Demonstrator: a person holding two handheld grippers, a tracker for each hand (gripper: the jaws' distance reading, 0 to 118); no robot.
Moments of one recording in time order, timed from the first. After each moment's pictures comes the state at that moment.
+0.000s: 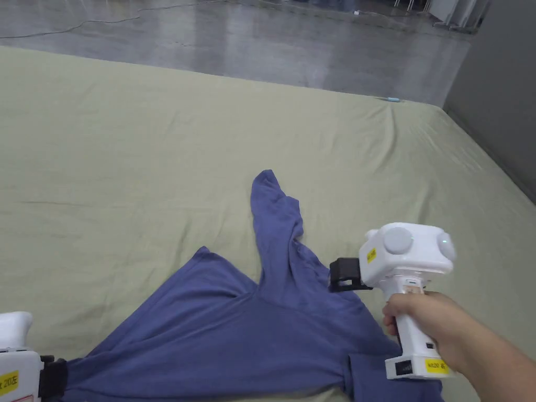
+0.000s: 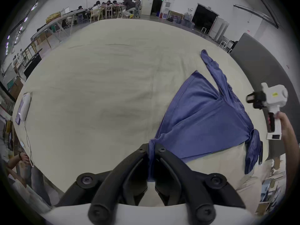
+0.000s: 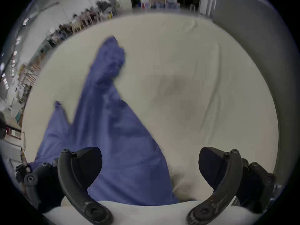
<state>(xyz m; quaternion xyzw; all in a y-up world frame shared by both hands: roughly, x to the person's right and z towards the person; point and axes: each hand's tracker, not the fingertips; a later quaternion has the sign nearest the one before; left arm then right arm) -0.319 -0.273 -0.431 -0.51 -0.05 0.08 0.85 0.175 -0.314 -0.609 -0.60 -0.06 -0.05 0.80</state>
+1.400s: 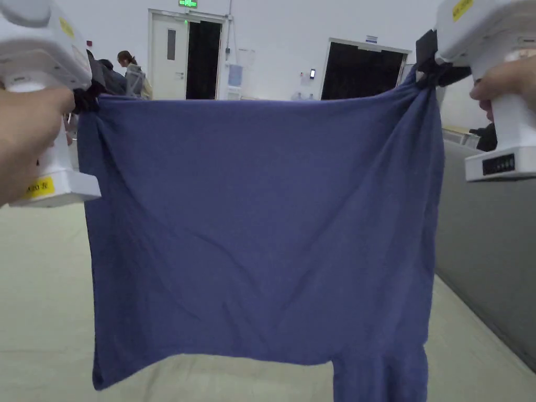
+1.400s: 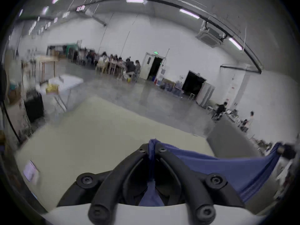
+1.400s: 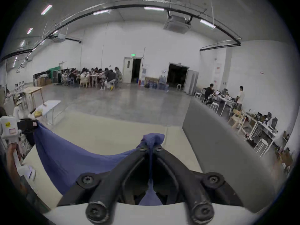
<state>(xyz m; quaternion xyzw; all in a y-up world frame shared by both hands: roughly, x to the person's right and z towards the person) -0.270 0.180 -0.631 -0.19 -0.02 0.13 0.97 0.173 0.274 -0.530 -0.18 -0.10 0.05 0.98</state>
